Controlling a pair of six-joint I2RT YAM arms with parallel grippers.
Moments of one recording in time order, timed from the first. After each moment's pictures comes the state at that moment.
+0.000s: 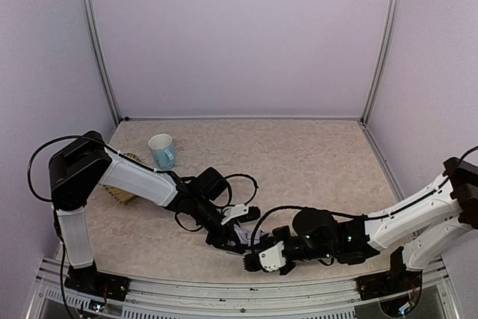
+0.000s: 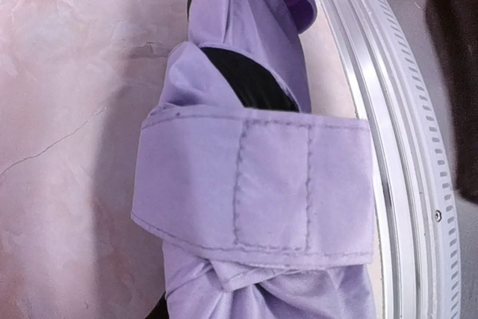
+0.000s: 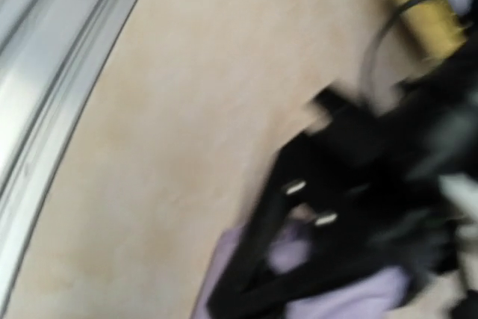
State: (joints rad) left arm -0.93 1.94 1.01 -0.12 0.73 0.37; right arm 1.34 1.46 0.52 0.42 -0.01 -0.76
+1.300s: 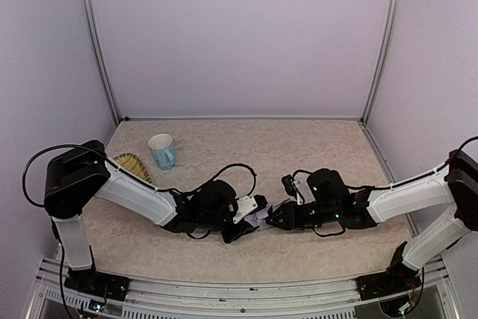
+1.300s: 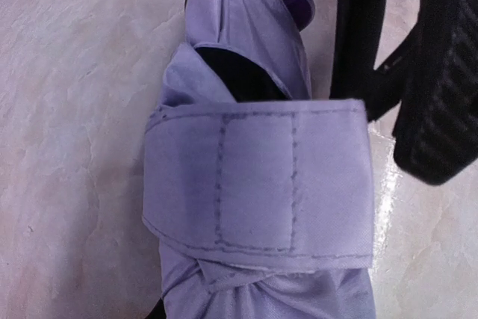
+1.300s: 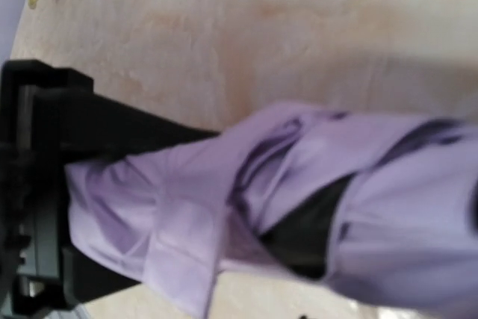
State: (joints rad) left arm -1.08 1.91 0.90 0.29 0.03 0.17; right arm 0.91 1.44 0.54 0.28 -0.28 0.80
